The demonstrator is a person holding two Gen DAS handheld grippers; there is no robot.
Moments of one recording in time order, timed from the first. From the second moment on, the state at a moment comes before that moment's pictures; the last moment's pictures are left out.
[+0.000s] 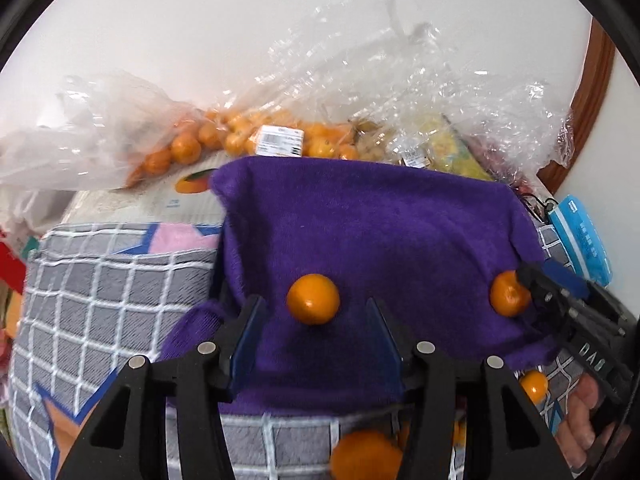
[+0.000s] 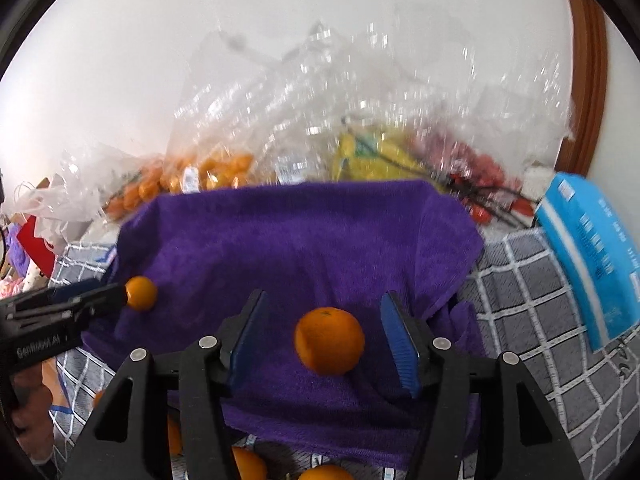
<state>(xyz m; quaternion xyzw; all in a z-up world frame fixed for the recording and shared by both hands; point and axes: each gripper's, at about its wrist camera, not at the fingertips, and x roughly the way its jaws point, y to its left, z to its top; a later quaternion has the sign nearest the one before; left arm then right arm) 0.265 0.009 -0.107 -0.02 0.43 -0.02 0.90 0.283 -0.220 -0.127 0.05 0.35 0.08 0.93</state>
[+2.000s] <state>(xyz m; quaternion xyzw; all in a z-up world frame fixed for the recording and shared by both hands) 0.120 0.076 -0.108 -0.10 0.40 -0.04 0.91 0.111 -0.240 -0.138 0.07 0.36 0.05 0.93</state>
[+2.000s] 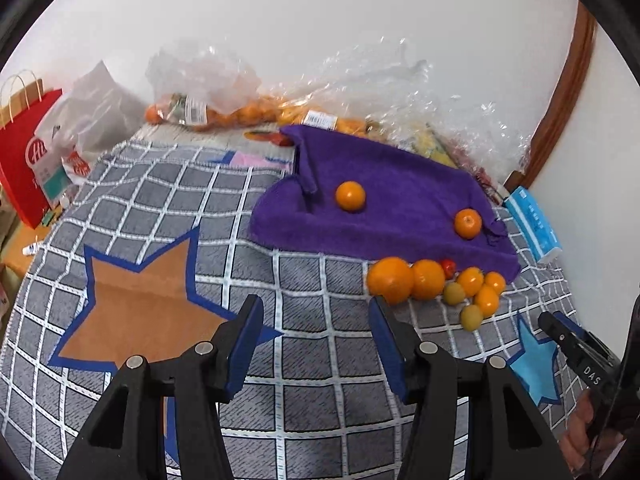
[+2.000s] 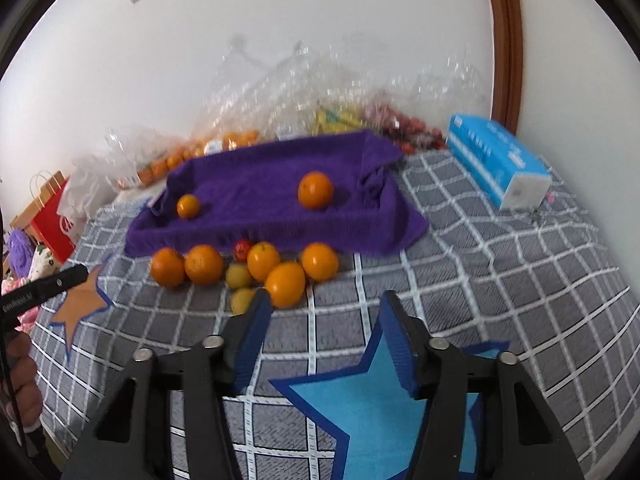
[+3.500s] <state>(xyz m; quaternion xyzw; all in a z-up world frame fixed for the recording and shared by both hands) 0.162 0.029 -0.137 -0.06 0.45 -0.08 0.89 0.191 -0.252 -0.158 0.03 0.40 0.06 0.92</state>
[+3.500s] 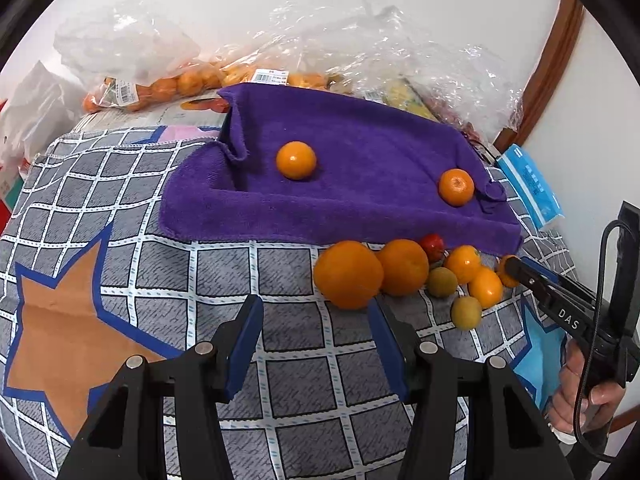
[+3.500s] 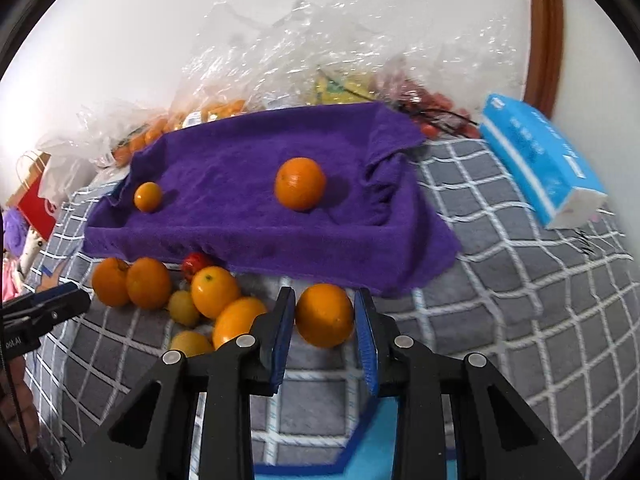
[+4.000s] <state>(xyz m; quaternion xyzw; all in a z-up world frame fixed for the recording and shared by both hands) 0.162 0.028 -0.137 -0.06 0.44 -0.09 0.89 0.192 -0.245 -0.183 0.02 0.40 0.05 0.91</state>
